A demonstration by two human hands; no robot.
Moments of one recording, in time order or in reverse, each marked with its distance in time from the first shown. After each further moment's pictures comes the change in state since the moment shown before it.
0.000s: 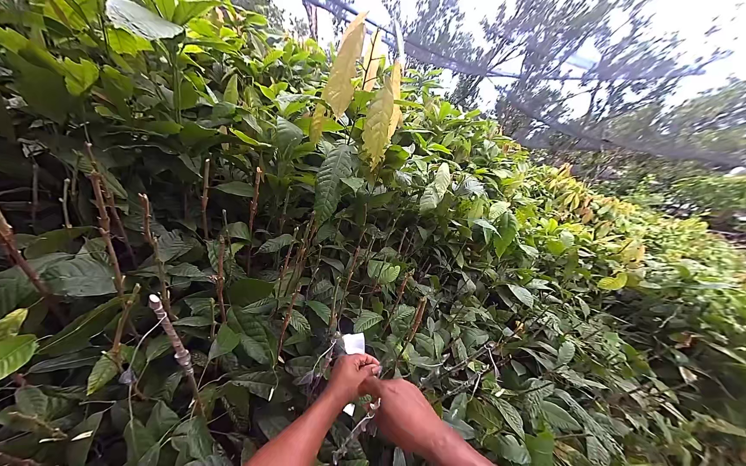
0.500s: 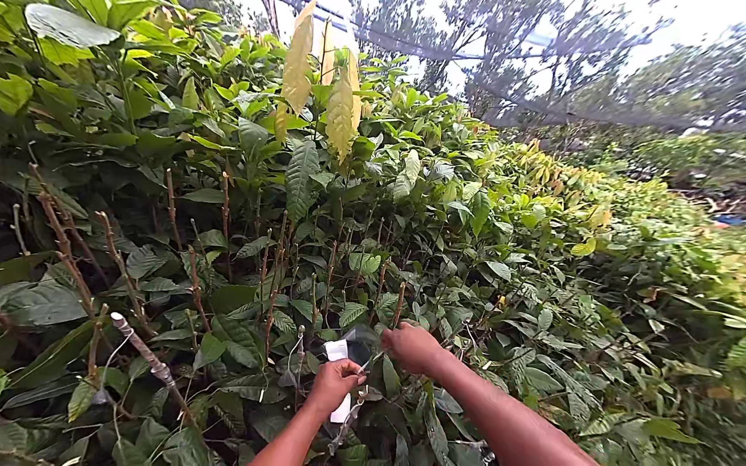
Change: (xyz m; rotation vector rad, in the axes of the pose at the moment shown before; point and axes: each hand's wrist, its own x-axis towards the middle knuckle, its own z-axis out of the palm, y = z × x) left_hand -0.024 -0.016 -0.001 0.004 -0.004 0.023; right_hand 0.047 0.084 -0.035 -0.182 -0.046 0.137
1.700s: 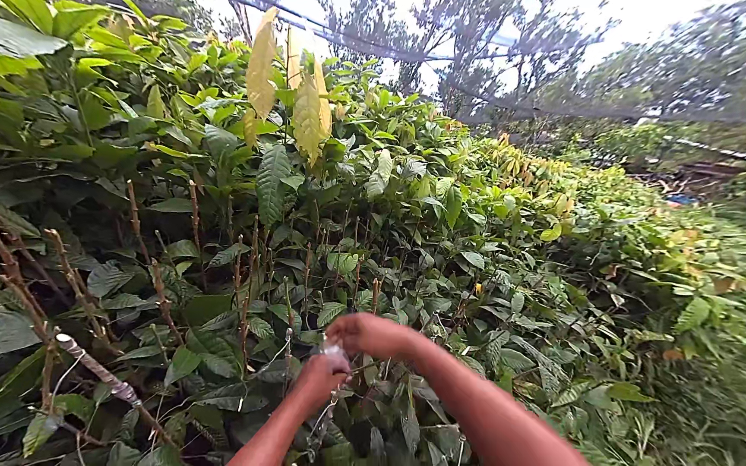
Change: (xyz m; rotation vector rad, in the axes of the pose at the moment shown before) left_hand -0.003 0.047 -0.013 0.303 -0.145 0.031; right_hand -0.043 -0.046 -0.041 0.542 0.041 -0.311
